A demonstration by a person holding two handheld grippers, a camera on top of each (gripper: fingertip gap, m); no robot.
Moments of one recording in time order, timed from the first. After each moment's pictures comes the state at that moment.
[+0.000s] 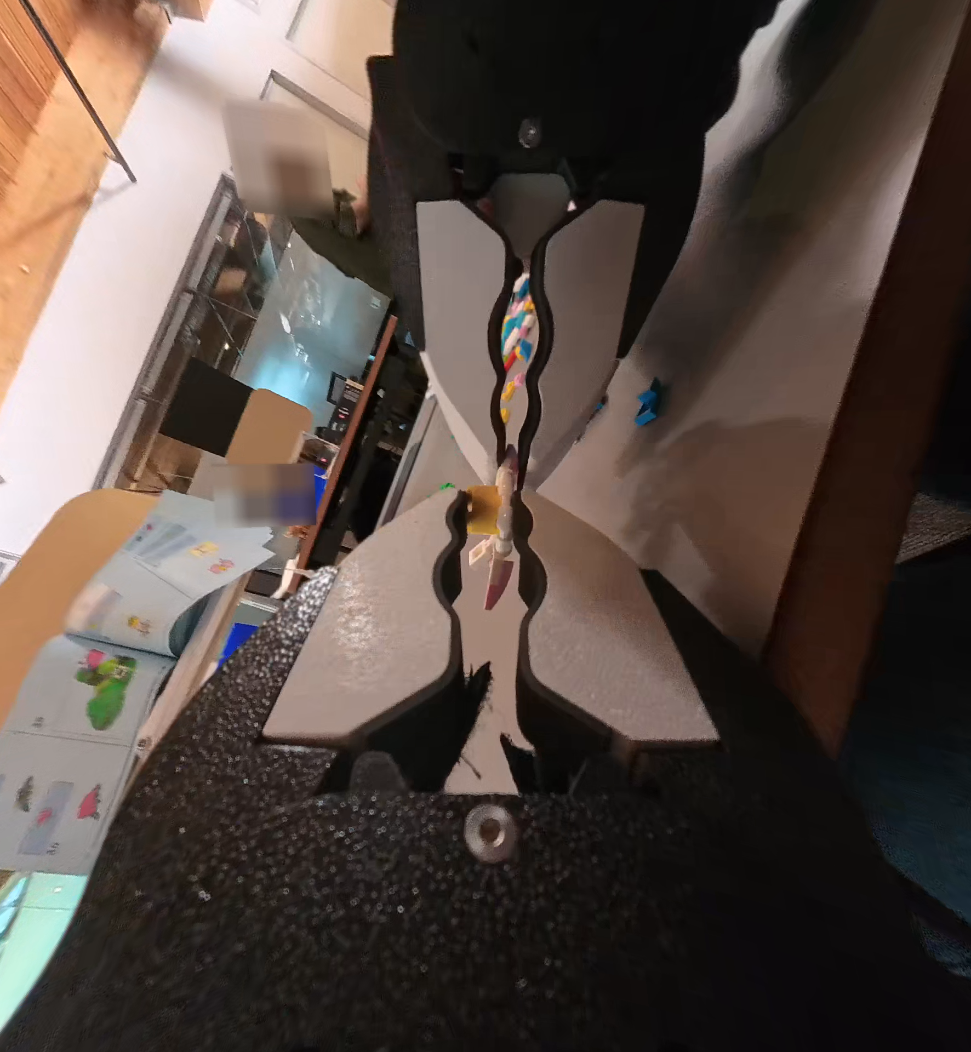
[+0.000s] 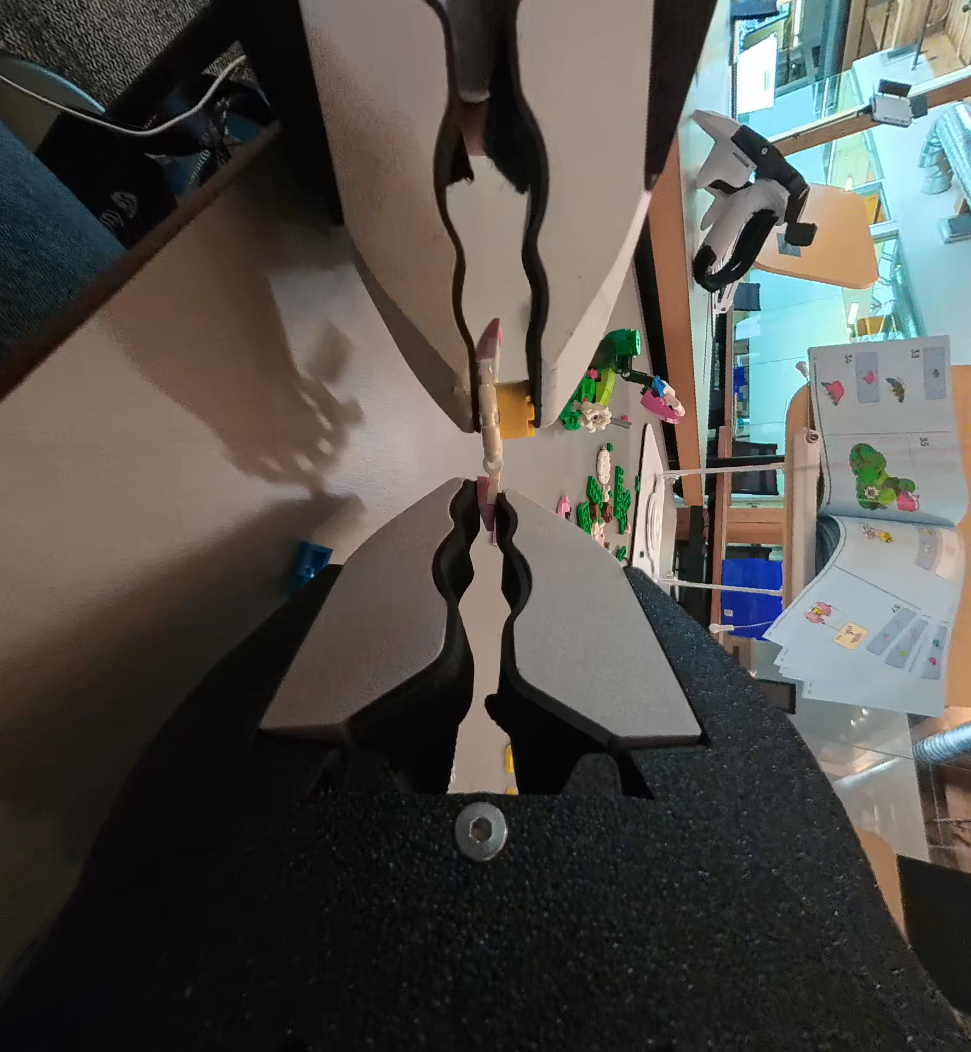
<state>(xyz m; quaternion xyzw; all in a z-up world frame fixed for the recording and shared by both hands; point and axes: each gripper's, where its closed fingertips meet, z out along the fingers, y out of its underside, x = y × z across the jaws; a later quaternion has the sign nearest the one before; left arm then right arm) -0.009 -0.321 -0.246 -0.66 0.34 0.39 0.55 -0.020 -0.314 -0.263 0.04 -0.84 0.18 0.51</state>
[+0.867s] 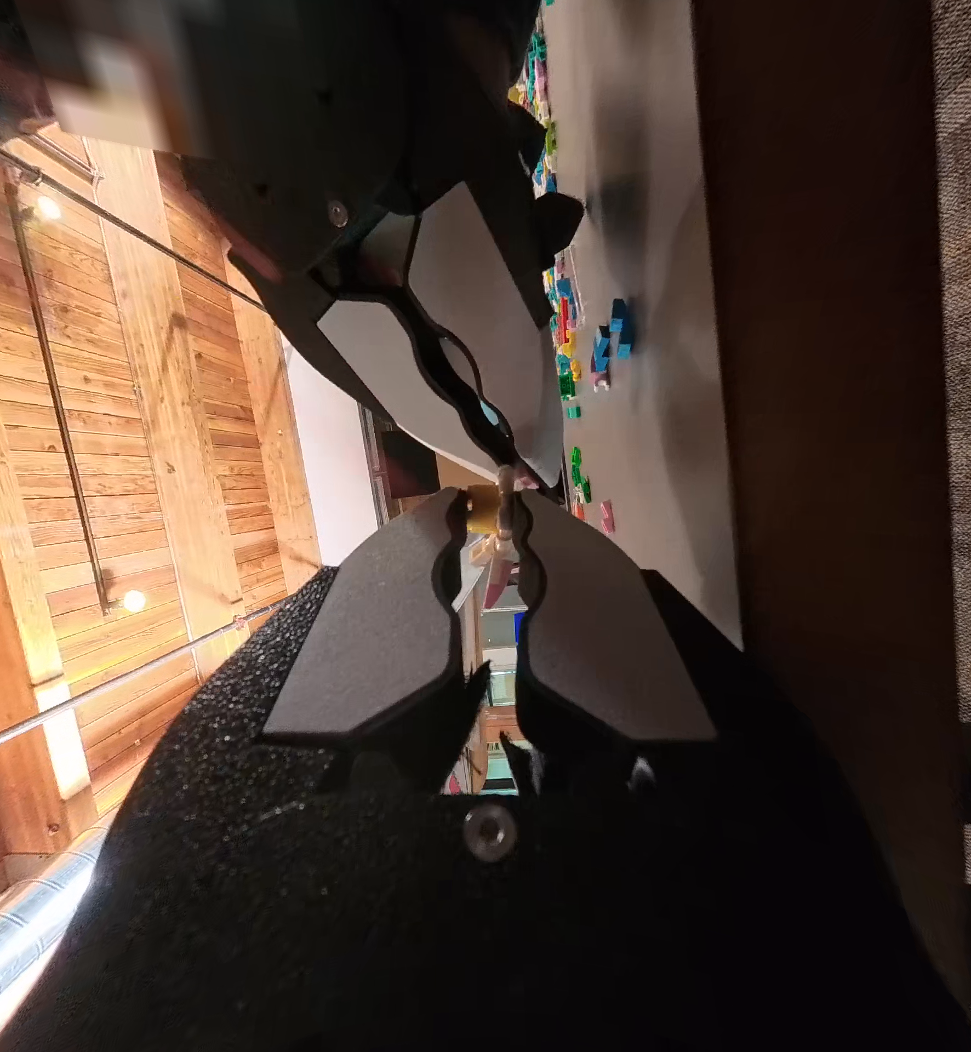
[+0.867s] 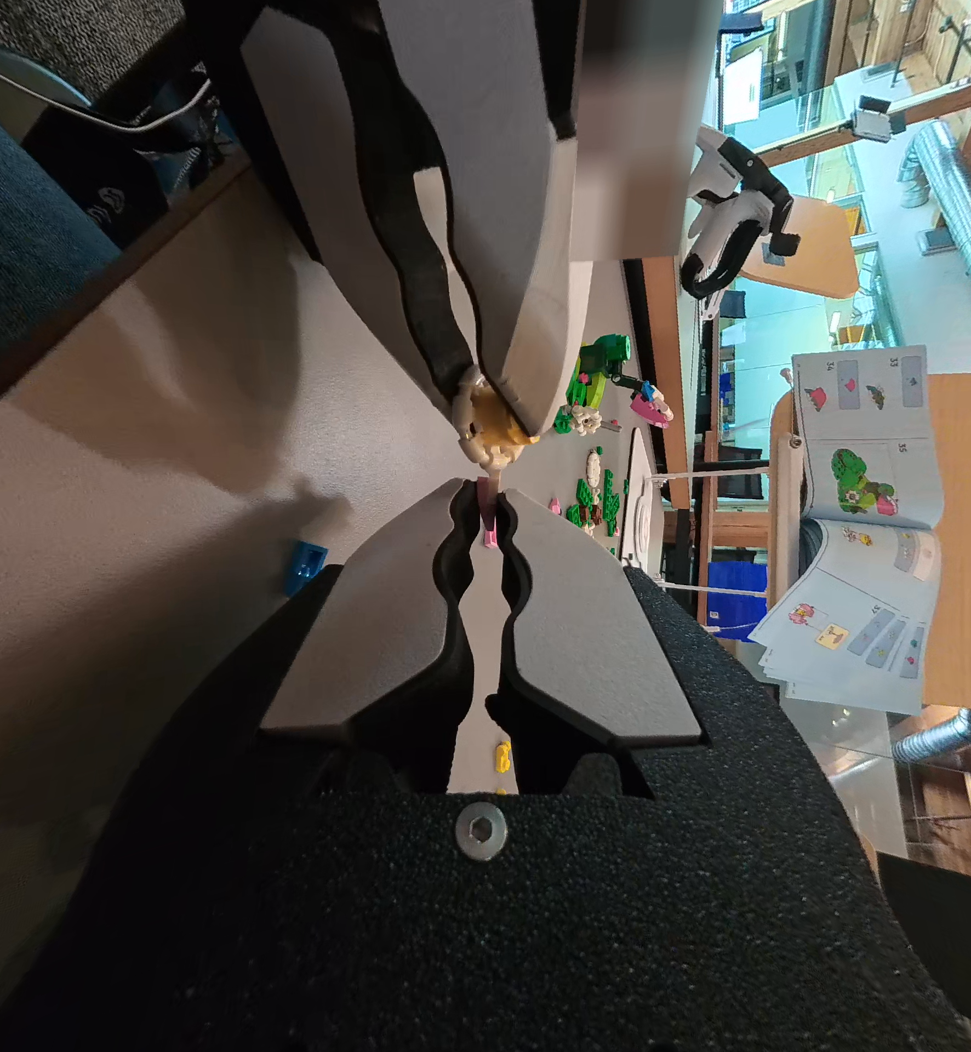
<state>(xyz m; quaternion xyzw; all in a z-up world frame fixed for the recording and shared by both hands) 0.002 -0.320 -0.243 -0.50 0.47 0.61 0.38 -0.020 -0.315 -0.261 0.05 -0.84 0.18 0.52</state>
